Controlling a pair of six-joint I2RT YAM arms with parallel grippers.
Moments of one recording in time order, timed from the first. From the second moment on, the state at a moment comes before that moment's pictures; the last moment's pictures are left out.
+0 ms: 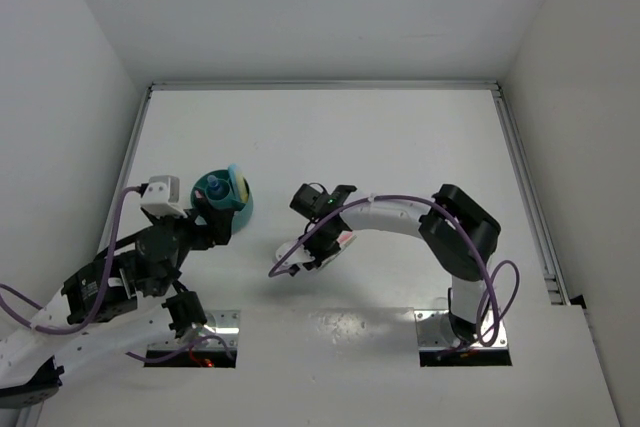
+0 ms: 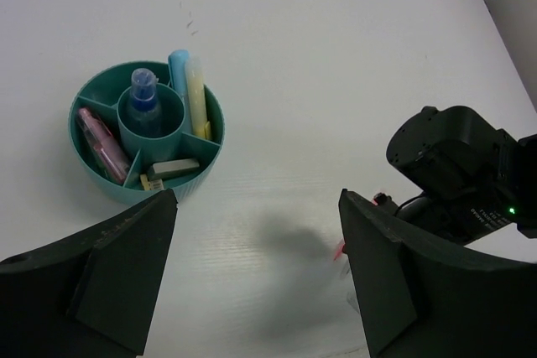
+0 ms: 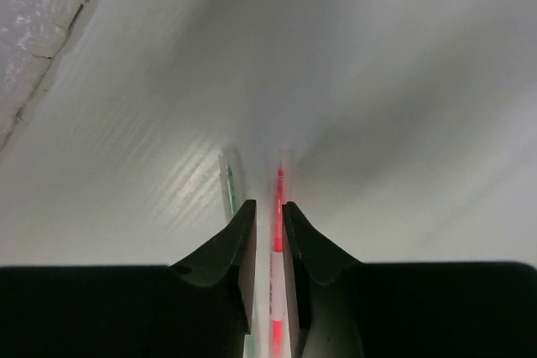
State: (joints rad) left arm -1.04 0.40 0.84 -0.82 -0.81 -0.63; right arm 0.98 1.89 1.19 -0.68 -0.46 -1.26
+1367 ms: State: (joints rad) left arm -1.04 0.35 0.84 -0.82 -0.81 -0.63; right arm 1.06 2.02 1.32 -0.82 -0.18 -1.30
